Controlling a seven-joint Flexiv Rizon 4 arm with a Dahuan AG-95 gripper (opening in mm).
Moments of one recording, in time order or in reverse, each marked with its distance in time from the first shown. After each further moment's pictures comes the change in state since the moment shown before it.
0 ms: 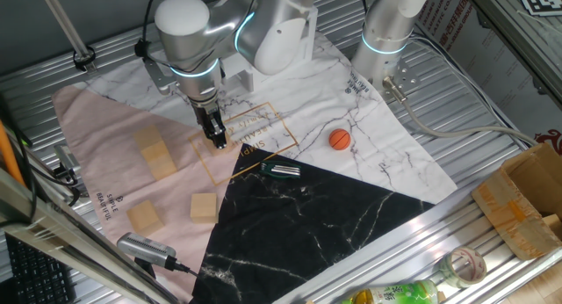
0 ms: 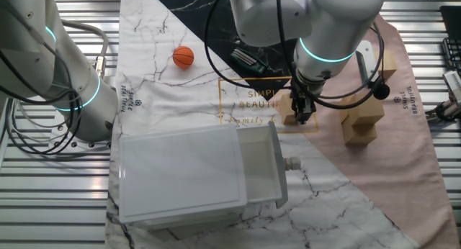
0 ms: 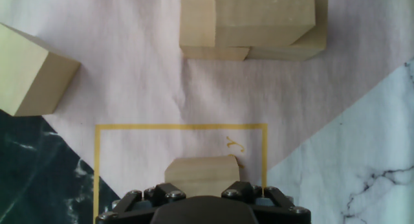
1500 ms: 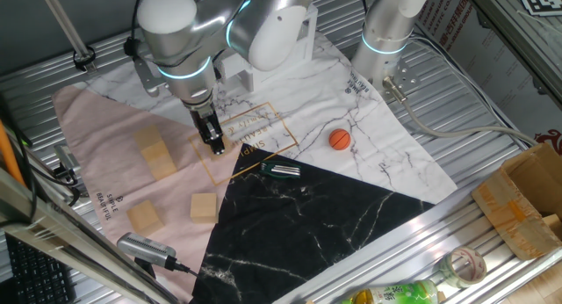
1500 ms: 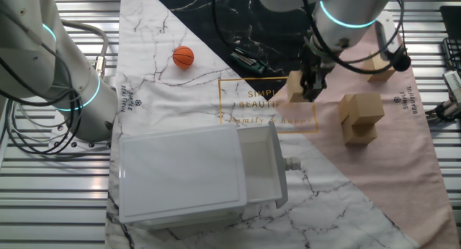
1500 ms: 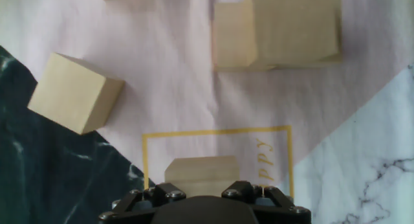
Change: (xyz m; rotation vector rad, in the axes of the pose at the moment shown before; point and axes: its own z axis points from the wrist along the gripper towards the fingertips) arm -0.025 0.050 -0.046 -0.027 0.019 0.050
